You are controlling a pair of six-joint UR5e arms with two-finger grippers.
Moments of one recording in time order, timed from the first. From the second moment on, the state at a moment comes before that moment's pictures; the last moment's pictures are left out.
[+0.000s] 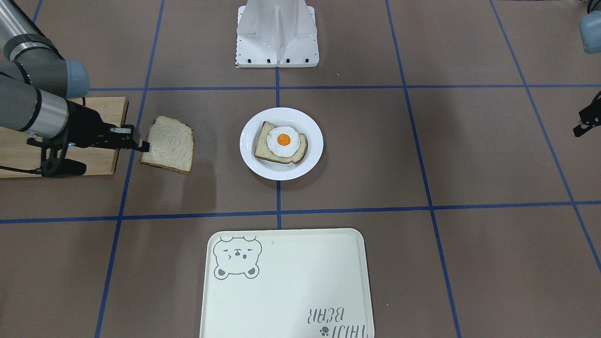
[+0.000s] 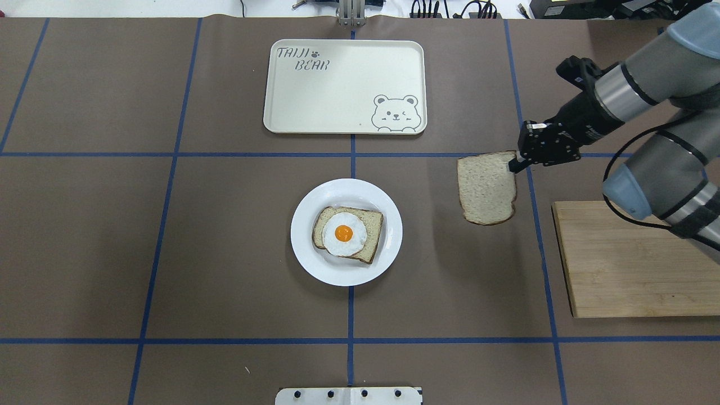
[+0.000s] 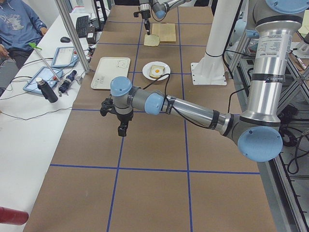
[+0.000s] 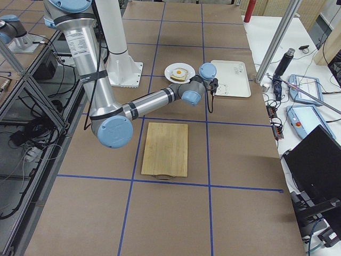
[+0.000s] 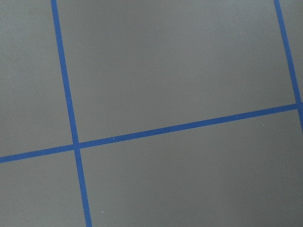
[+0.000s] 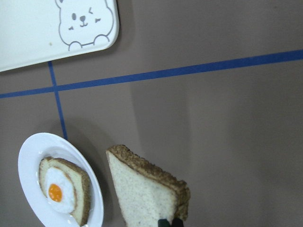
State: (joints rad) left arm -1.41 -1.65 -1.79 -1.57 -2.36 -0.14; right arm 0.96 -1.20 1.61 -0.98 2.61 1.25
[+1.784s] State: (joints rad) left arm -1.41 -1.62 -1.80 -1.57 -2.36 -0.14; right arm 0.63 -0.93 1.48 -0.98 2.29 1.48
